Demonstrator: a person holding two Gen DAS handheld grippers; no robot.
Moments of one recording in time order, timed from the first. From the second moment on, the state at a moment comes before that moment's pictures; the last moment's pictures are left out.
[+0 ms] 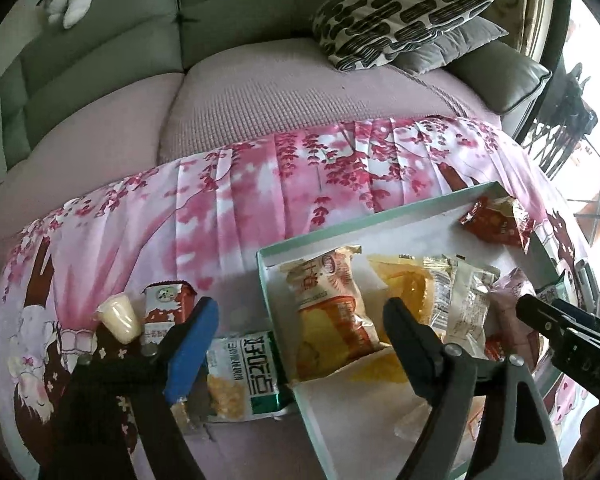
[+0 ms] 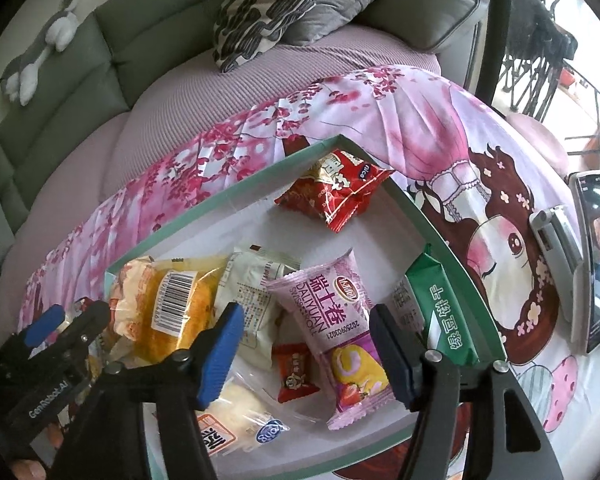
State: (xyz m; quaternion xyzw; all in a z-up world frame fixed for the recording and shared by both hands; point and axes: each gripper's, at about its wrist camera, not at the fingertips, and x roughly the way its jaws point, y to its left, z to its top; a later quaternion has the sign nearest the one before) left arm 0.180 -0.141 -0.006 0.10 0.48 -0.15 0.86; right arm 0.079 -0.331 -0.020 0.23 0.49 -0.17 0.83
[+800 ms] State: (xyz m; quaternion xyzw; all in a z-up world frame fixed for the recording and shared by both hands) left arm 0.180 -0.126 -0.010 0.08 0.49 -0.12 0.86; right arm 0.082 -0.328 -0.025 0.21 0.50 -0.18 0.82
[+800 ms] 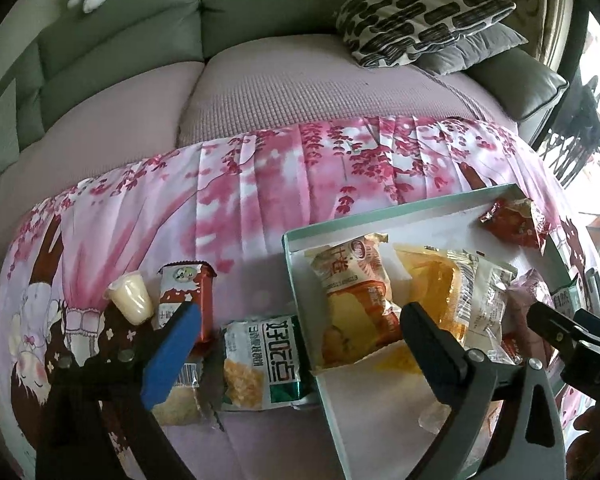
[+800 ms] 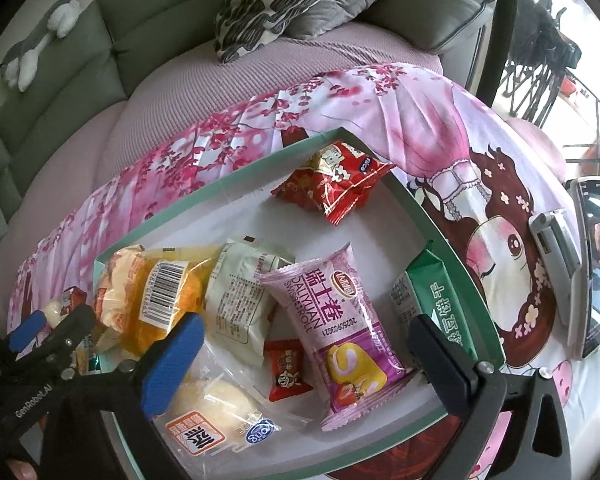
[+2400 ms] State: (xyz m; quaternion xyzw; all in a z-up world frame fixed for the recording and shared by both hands) left arm 0.162 0.061 0.025 -0.04 0.46 0.09 0.88; right arm 0.110 -0.196 0.017 0.14 0.44 -0.02 0.88
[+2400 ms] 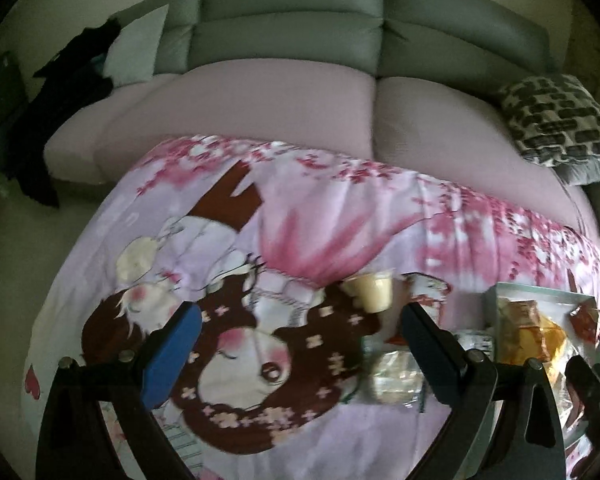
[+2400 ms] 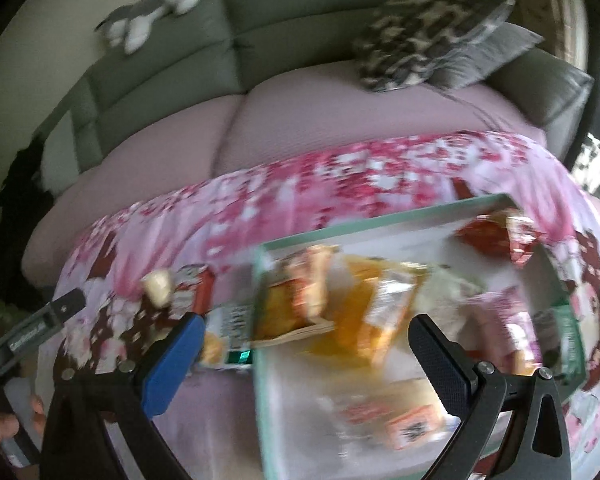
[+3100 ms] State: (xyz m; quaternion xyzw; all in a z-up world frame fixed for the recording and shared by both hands) left arm 0.154 0.076 -0.025 -0.08 0.51 0.07 0.85; right arm 0.123 -0.114 -0.021 0.08 0.50 0.04 0.86
